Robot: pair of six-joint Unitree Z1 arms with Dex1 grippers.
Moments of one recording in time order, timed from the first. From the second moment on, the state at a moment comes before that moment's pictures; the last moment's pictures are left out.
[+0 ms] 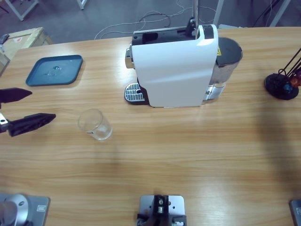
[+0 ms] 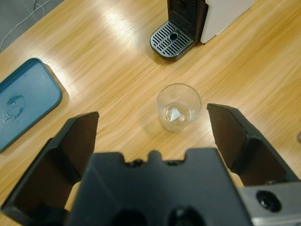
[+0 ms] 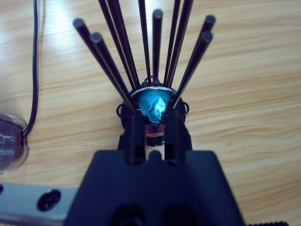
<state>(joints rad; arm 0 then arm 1) -0.73 0.97 -0.68 0.38 0.05 0.12 0.10 1.43 -0.61 -0.05 -0.19 0.20</state>
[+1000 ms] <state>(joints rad) -0.78 0.97 -0.67 0.36 0.05 0.11 0.88 1.50 -1.33 0.43 0.02 -0.30</state>
